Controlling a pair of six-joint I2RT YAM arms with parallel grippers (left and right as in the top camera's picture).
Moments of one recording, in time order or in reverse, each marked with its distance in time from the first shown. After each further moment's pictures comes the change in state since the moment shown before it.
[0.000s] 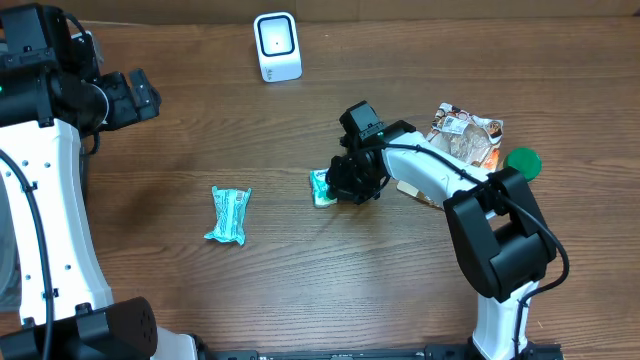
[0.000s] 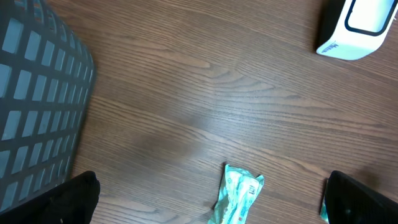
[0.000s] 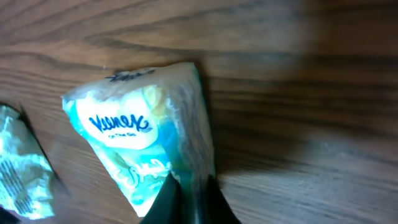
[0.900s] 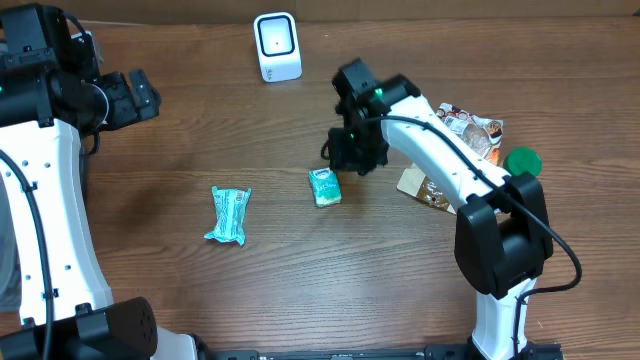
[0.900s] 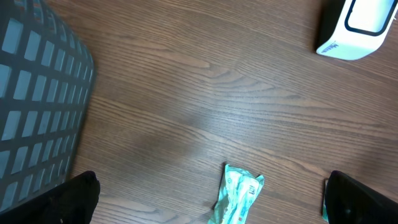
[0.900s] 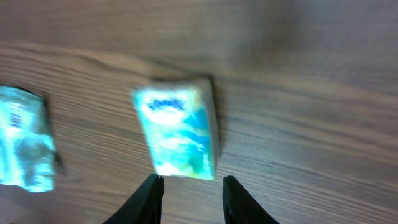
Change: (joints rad) left arm 0.000 0.000 0.000 0.000 0.000 0.000; right arm -0.005 0.015 0.332 -0.374 0.130 -0.185
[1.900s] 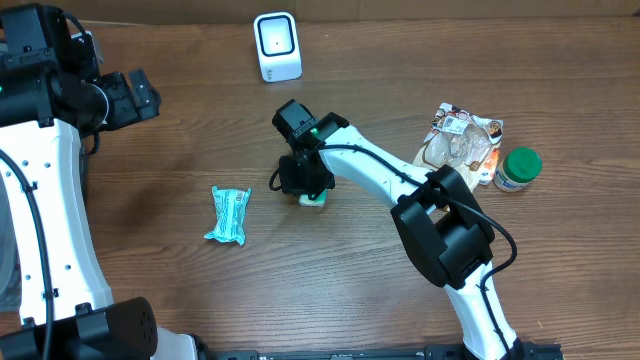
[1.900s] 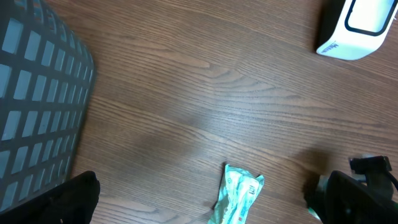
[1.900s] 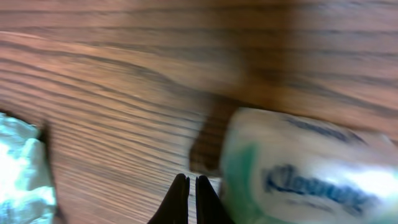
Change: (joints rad) left arm 0.000 0.000 0.000 0.000 0.000 0.000; right arm 0.203 0.198 0.067 0.179 0.056 0.171
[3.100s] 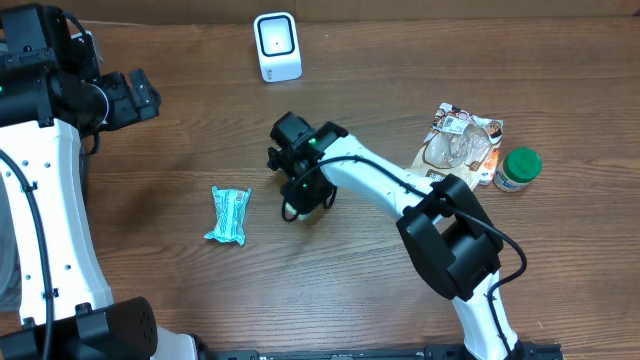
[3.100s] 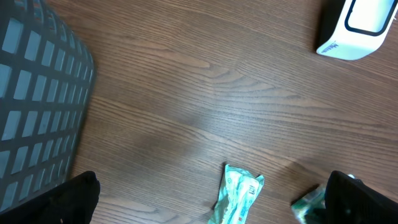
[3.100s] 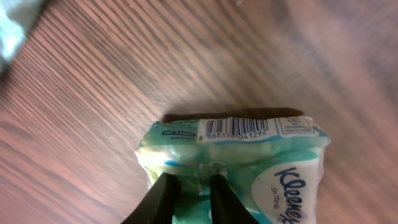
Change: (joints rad) left arm 0.000 0.000 0.000 0.000 0.000 0.000; right arm 0.033 -0.066 -0.076 -0.052 0.027 -0.630
